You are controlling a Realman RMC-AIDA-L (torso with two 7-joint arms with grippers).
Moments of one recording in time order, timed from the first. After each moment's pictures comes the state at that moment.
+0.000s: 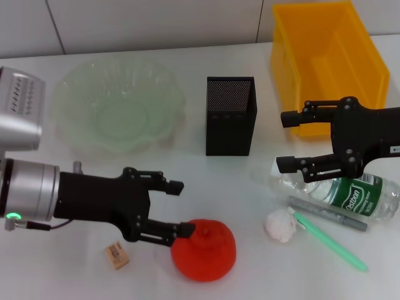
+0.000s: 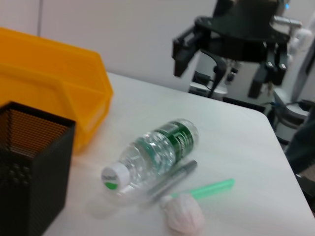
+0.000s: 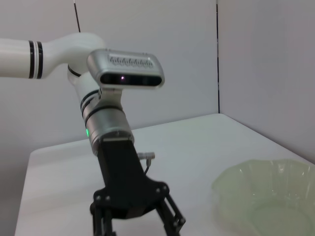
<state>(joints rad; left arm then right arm) -0.49 -2.07 1.16 0.90 1.89 1.61 -1.56 0.32 2.09 -0.87 -1.27 -1.85 -1.79 1.61</state>
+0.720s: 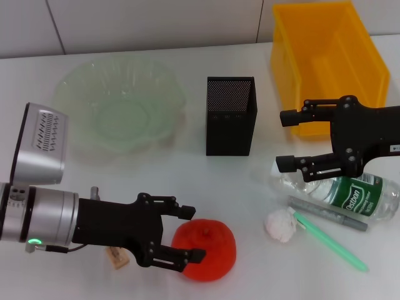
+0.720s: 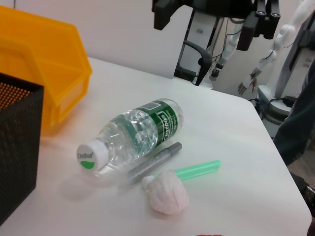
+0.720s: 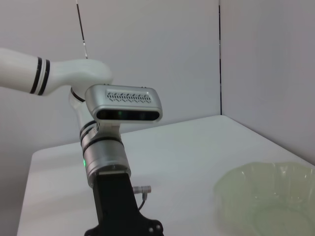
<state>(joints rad) -0.53 -2.08 1.23 0.66 1.86 1.53 -1.38 0.33 2.09 -0.86 -1.27 -1.86 -1.80 1.61</state>
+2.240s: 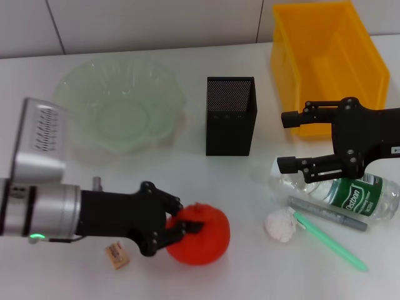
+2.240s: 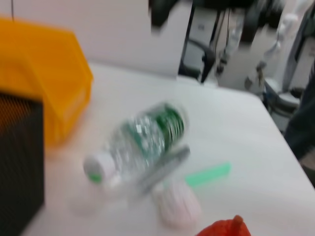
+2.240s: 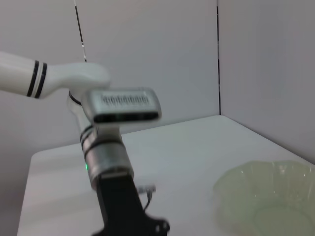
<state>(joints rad) -0.51 -2.07 1.34 0.69 1.76 1.45 -1.32 0.32 2.09 -0.86 -1.26 -1.85 -1.80 1.61</state>
